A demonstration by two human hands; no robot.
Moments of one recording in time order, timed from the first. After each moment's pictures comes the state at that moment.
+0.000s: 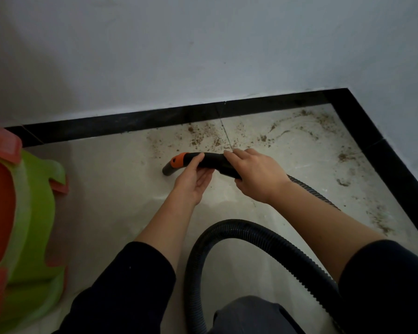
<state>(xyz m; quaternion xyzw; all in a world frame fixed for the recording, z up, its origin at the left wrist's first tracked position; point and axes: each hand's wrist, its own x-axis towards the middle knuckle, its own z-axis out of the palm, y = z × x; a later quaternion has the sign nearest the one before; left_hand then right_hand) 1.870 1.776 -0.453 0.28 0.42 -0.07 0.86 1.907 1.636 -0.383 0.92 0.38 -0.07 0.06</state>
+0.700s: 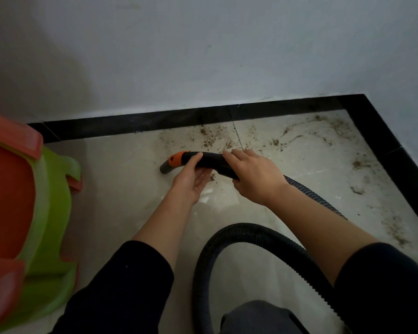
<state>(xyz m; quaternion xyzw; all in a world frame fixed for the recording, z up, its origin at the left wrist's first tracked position) 1.864 1.807 -0.455 0.28 0.44 -0.04 0.85 1.903 1.667 -0.391 0.92 0.39 -0.07 0.05</state>
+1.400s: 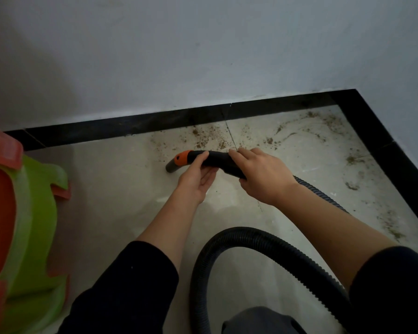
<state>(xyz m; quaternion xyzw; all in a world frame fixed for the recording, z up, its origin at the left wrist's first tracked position) 1.887 1.788 -0.460 0.29 0.42 -0.07 0.86 1.917 1.646 -0.389 0.92 0.37 -0.06 0.07</state>
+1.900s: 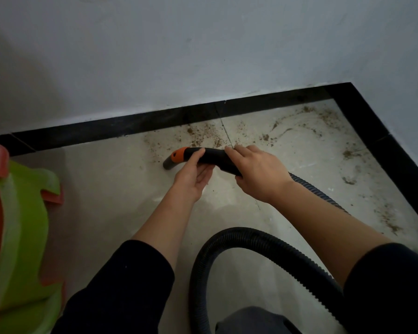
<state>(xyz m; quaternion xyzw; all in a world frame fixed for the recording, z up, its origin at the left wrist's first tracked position) 1.896 1.788 -0.461 0.30 0.42 -0.08 0.86 1.921 1.647 -0.393 0.93 0.35 -0.06 0.06</state>
